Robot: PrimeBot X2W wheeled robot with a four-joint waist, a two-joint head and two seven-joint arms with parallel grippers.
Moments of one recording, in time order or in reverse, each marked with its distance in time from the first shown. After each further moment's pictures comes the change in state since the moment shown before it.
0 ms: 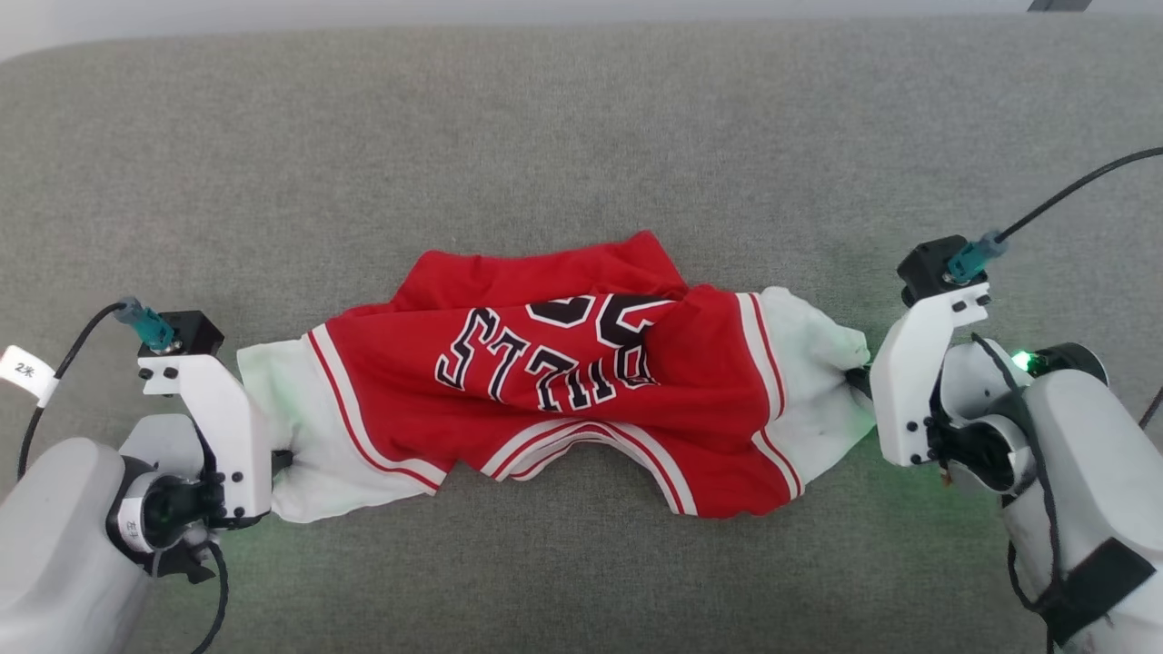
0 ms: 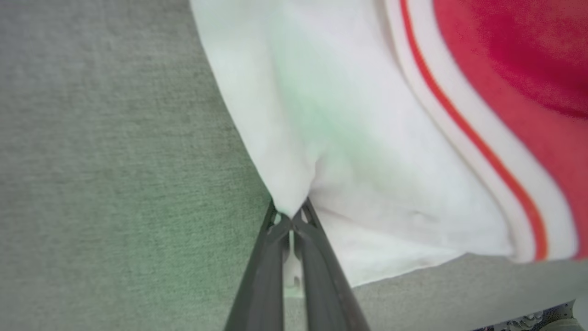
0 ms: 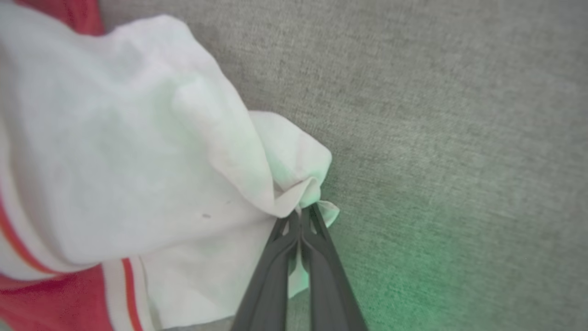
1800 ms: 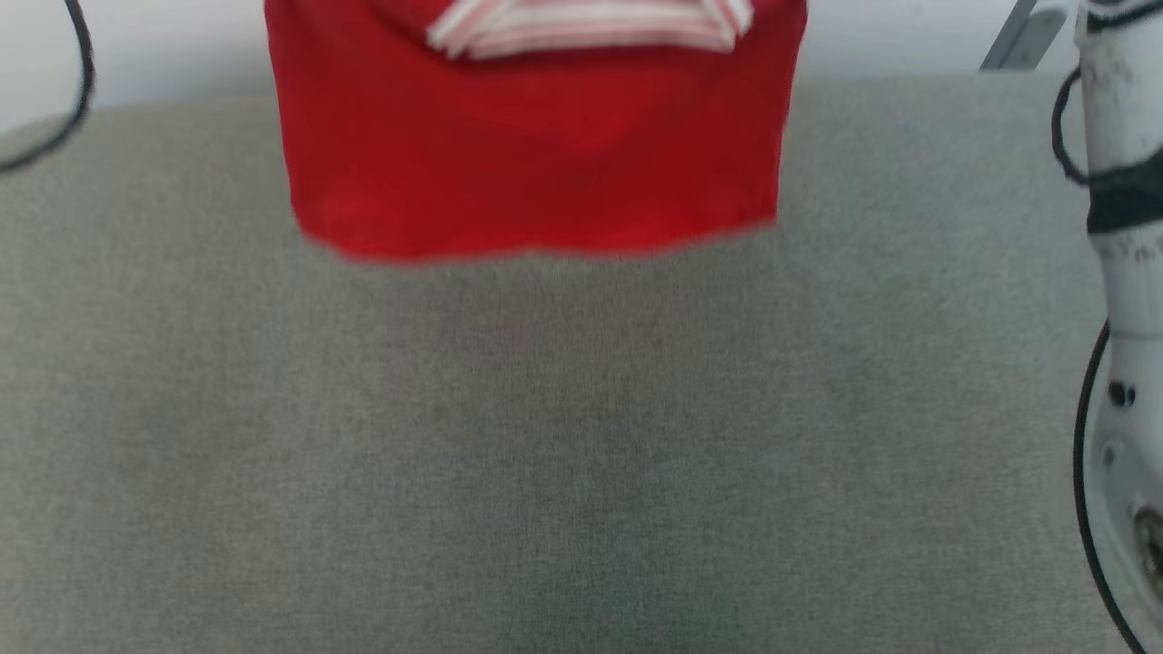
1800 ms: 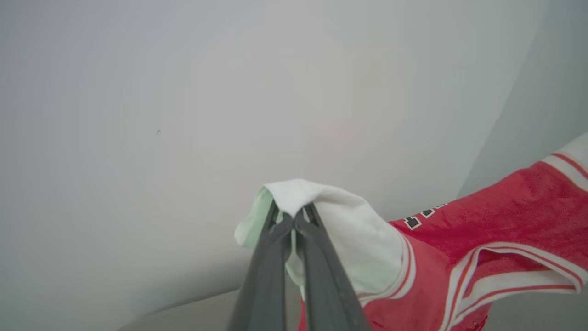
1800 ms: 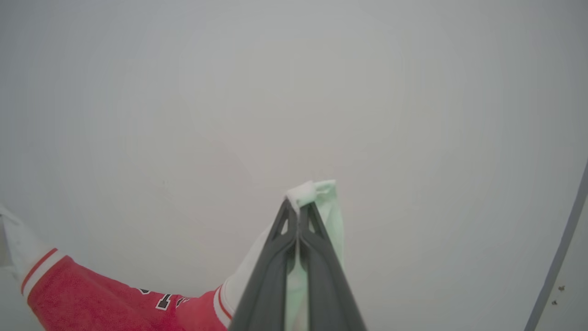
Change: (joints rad) left arm -0.849 -0.075 0.051 0.119 0.158 -0.118 -0.245; right arm -0.751 0.162 -0.218 0.145 -0.073 0.000 -0.492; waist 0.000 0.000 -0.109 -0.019
